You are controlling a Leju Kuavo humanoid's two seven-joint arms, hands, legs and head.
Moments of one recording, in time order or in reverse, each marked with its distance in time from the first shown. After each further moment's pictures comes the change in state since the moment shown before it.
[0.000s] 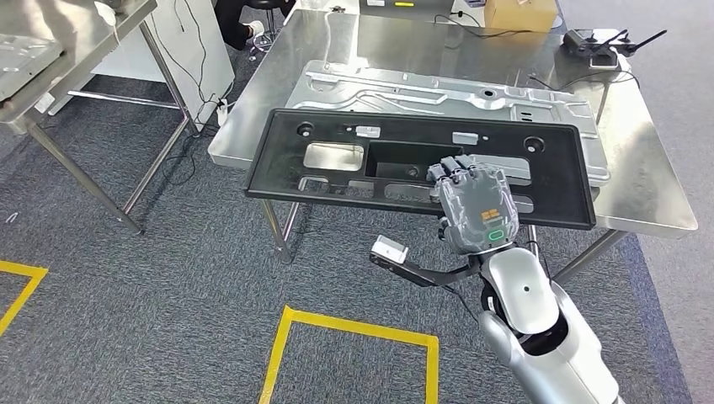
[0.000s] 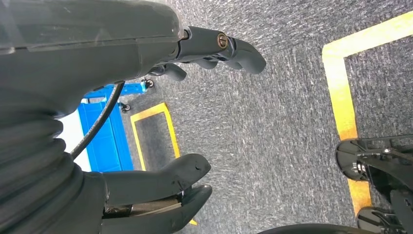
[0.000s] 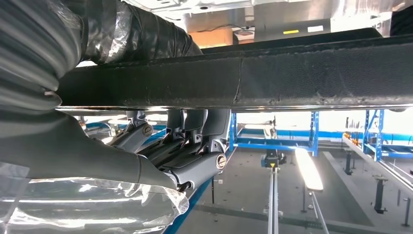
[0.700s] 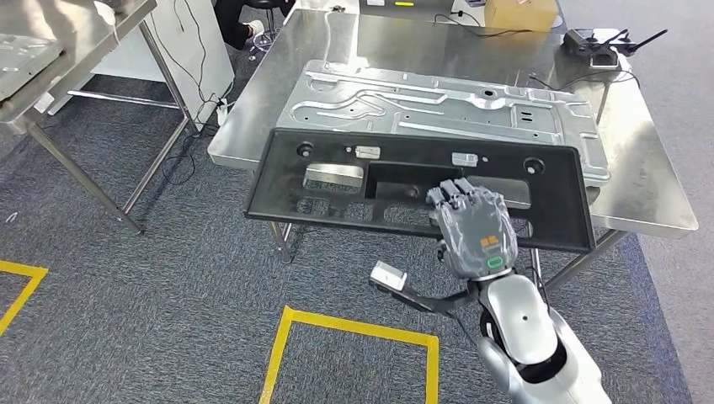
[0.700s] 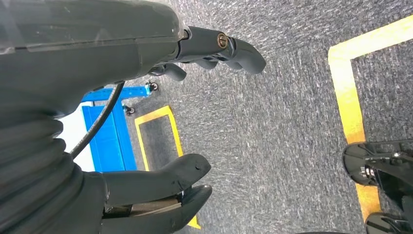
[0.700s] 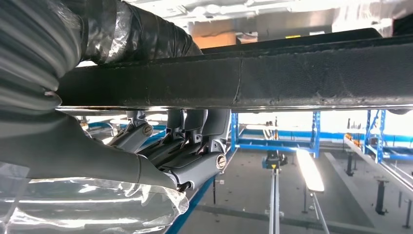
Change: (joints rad) left arm 0.005 0.000 -0.007 0.000 -0.009 0.012 0.009; right arm 0.119 -0.020 0.001 -0.069 0.059 -0.033 0.011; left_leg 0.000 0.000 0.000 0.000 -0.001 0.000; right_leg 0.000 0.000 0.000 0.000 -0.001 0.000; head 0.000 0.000
